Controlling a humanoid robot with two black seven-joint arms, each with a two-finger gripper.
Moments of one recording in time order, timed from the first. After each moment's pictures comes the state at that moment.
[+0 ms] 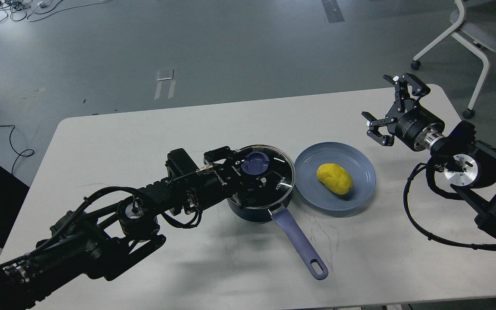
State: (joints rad) left arm -0.70 0.33 -0.36 -1.14 2.18 0.22 -0.30; right arm 0.55 -0.37 0.86 0.89 -0.16 0.22 0.12
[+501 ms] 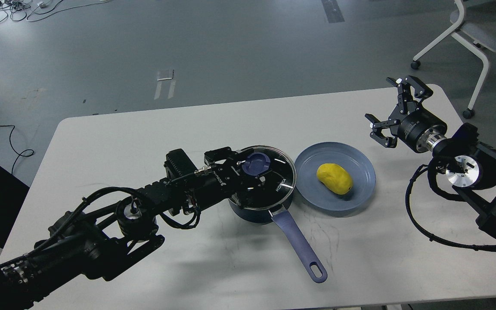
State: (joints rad) left arm -0.70 0.34 -0.36 -1.14 2.18 0.23 -0.30; right arm 0.55 -0.37 0.86 0.86 -0.16 0.22 0.12
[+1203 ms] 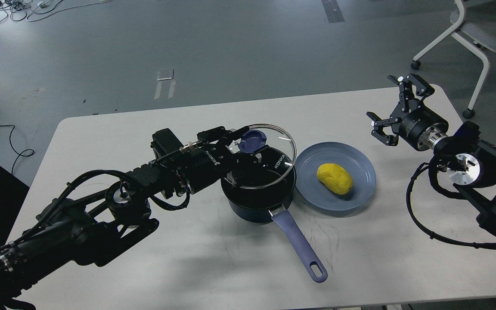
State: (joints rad) left arm -0.79 0.41 -0.37 -1.19 2.03 0.25 -0.31; right arm 0.56 -0.37 0.86 0.85 -0.16 0.22 0.12
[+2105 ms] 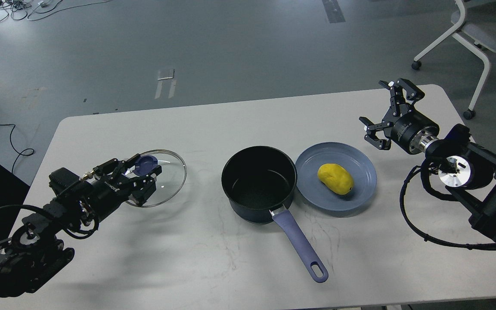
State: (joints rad) left arm -0.60 0.60 -0.29 -0.80 1.79 0.49 -0.49; right arm 0.58 -0.35 0.83 0.83 -0.17 0.22 0.12
